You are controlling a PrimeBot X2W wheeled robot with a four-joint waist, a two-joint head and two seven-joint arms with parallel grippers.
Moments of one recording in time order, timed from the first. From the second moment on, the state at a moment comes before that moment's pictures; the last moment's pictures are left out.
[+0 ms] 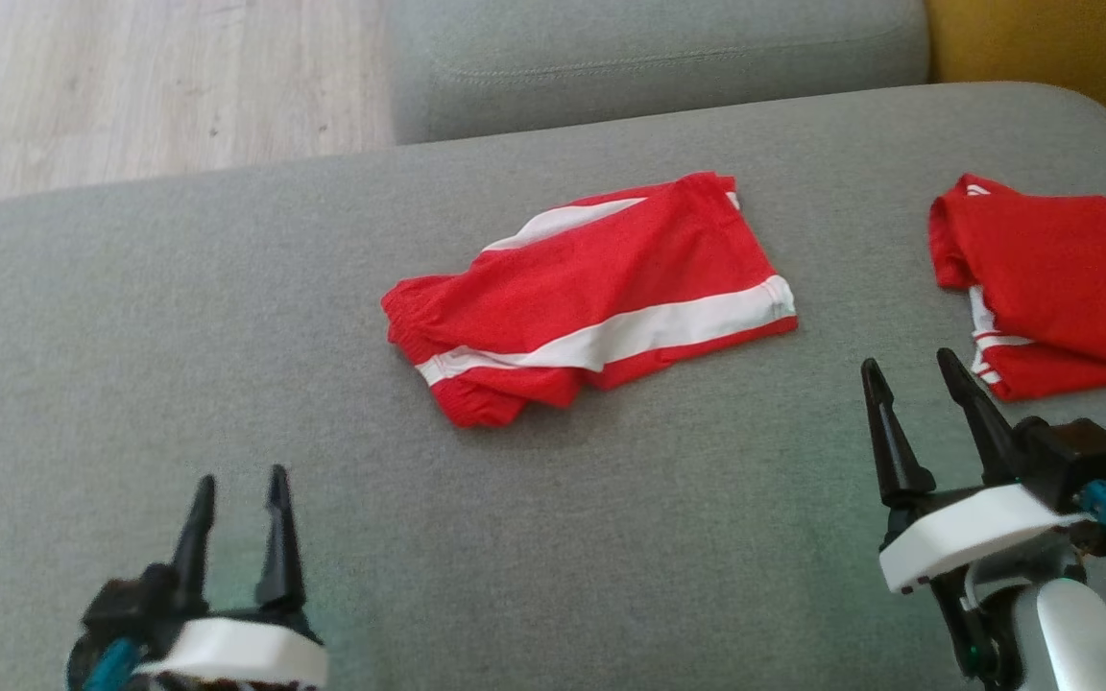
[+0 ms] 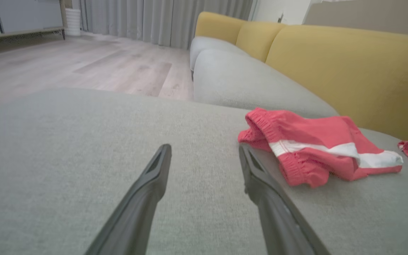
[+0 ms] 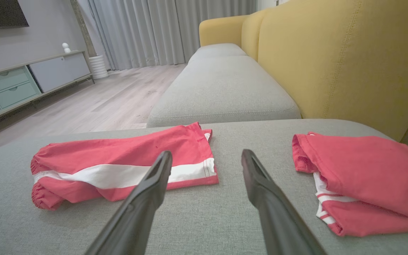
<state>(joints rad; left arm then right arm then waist) 0.00 0.21 -0.24 0.27 -0.49 0.03 -0.25 -0.03 -0.09 0.05 0.07 0.17 0.13 0.02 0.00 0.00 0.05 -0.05</state>
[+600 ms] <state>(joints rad) -0.46 0.06 -0.36 0.69 -0.58 -0.09 -0.07 -0.10 -0.08 0.11 0.05 0.17 0.13 0.03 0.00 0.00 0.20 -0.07</state>
